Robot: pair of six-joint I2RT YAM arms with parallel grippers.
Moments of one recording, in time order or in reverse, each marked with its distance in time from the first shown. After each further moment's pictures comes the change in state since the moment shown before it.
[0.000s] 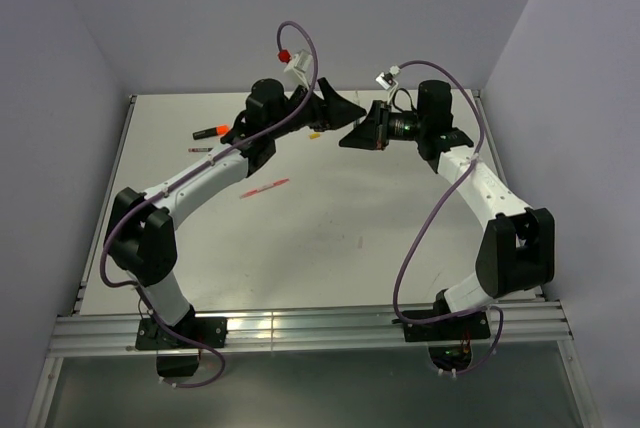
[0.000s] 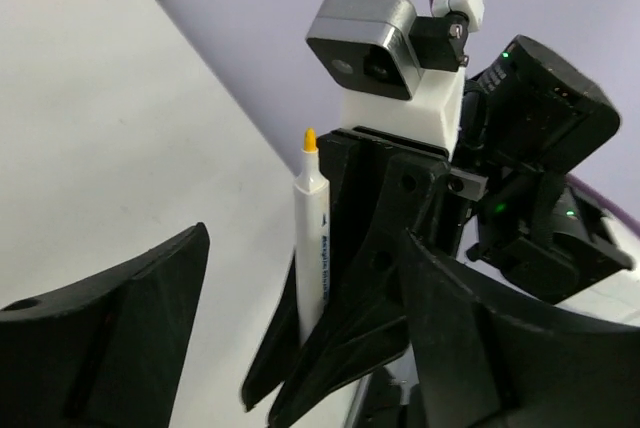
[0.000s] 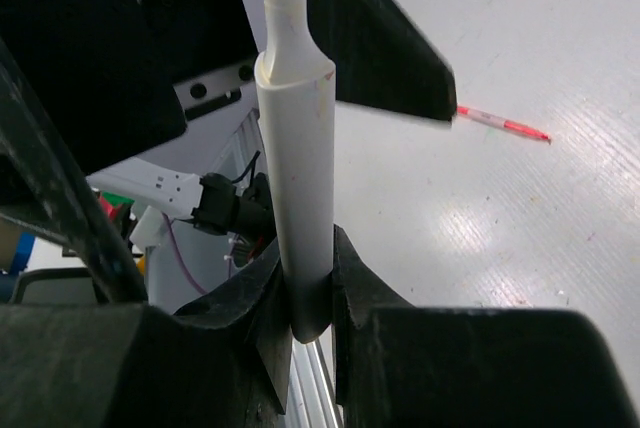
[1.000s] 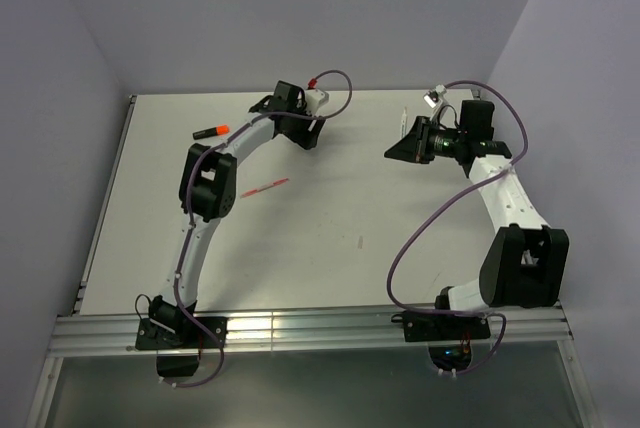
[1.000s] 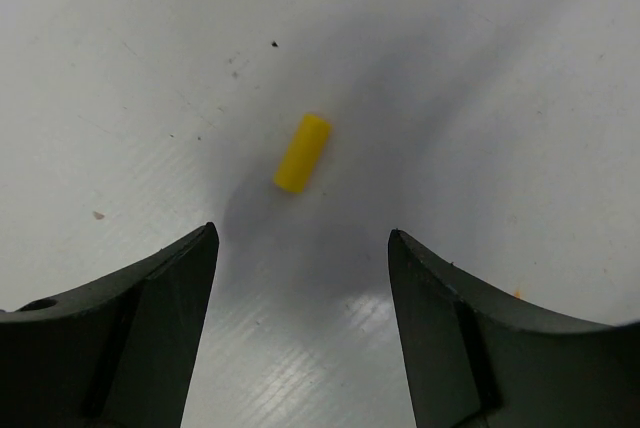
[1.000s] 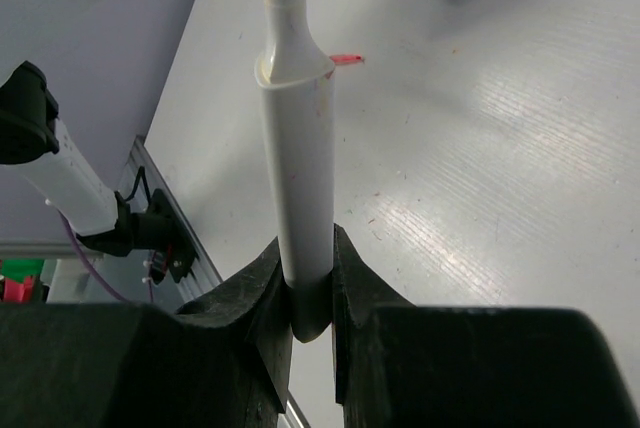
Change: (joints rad) left arm 0.182 0.756 0.682 -0.761 -0.185 1.023; right arm -0.278 -0.092 -0.088 -0.366 0.100 -0.325
